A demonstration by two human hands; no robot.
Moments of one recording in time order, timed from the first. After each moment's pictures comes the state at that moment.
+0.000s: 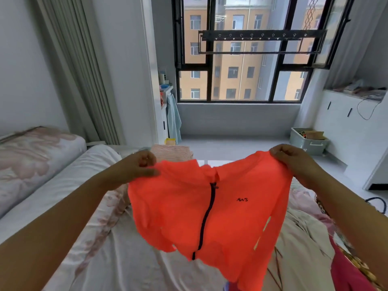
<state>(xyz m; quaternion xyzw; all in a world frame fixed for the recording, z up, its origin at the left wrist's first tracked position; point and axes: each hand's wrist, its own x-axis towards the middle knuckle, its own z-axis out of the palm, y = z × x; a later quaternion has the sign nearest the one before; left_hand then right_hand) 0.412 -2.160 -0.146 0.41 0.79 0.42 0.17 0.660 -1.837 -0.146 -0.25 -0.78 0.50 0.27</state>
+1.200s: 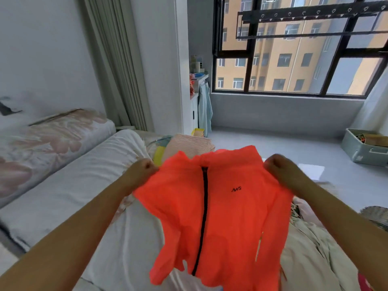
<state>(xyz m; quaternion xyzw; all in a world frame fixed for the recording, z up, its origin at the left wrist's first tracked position) 0.433 -2.092 -0.207 0.17 0.90 0.41 0.03 0.610 -1.758 -0.189 -0.19 -0.89 0.39 0.13</state>
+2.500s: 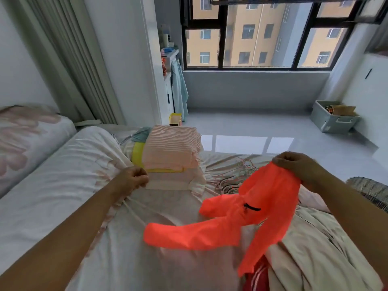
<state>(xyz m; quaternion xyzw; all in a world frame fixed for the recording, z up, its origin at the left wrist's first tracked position) 0.258 -2.078 -0.262 0.25 0.85 0.43 0.19 0.512 -1.736 -0.213 -0.33 -0.76 0.55 0.13</state>
